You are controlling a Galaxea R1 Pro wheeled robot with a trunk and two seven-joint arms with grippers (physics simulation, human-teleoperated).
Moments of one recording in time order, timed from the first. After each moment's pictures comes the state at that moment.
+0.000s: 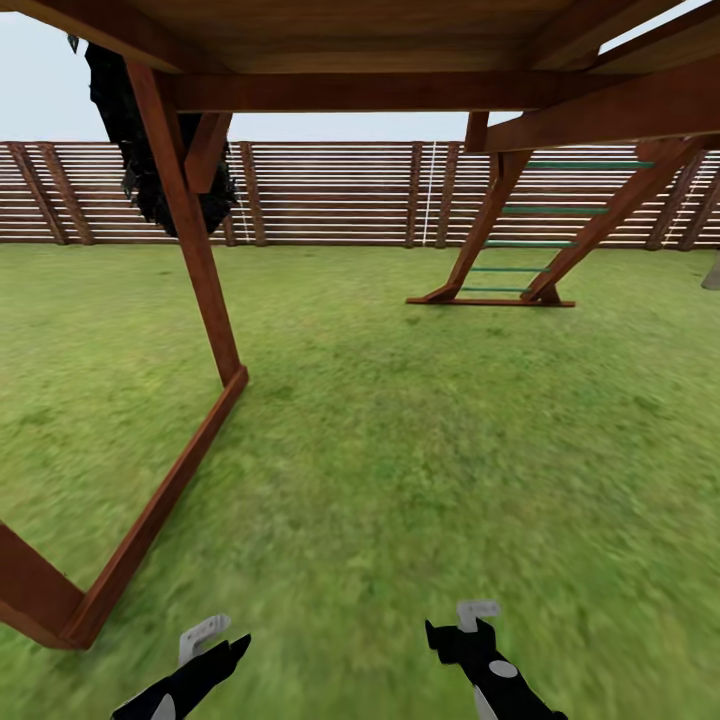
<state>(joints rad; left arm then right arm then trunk) -0.38 0.03 0.37 -0.45 0.15 0.13 -0.30 -0.42 0.07 0.01 -0.45 0.04 -0.04 0.00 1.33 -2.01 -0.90</state>
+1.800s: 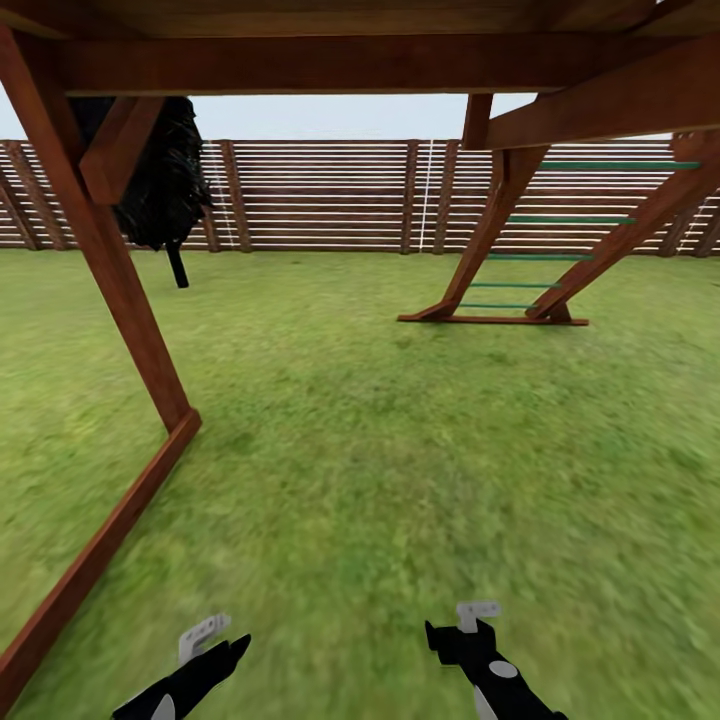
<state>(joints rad) -0.38 0.03 0.37 -0.45 0.15 0.13 -0.30 -0.42 0.07 0.01 -0.45 0.04 -0.04 0.00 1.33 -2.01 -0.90</state>
